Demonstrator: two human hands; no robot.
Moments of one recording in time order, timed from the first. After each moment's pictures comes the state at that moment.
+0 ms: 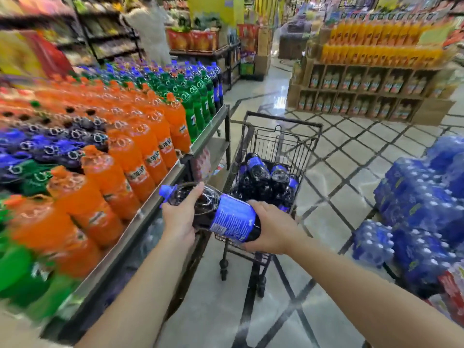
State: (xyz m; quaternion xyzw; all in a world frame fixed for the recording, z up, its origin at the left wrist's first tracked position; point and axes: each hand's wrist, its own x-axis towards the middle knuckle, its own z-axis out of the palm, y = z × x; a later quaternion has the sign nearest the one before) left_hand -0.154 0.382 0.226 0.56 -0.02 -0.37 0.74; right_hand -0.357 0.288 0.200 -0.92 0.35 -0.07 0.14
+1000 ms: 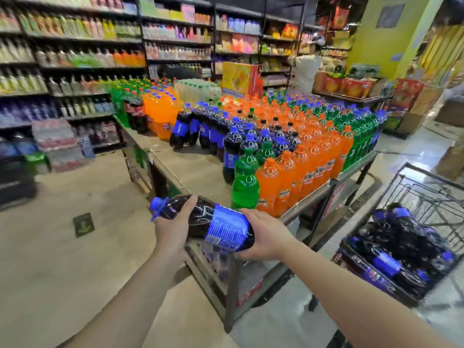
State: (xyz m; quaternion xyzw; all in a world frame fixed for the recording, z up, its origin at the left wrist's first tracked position) left_hand 0.024 0.892 0.251 0.59 0.10 -0.10 0.79; right_hand -0.072 0.680 0.240 -0.99 0.02 -0.04 0.12
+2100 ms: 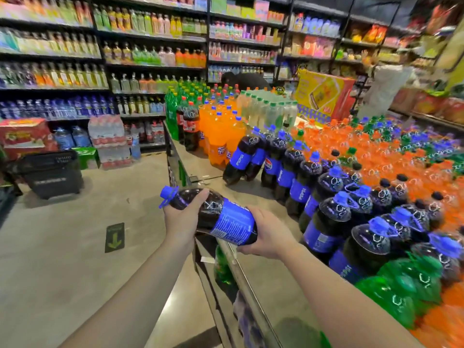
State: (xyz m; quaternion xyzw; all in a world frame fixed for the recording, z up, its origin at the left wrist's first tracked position) left_hand 0.509 0.881 0.254 0.56 0.16 -0.01 0.81; right_hand 0.462 0.662 0.229 -0.98 -0.06 -0.05 0.20
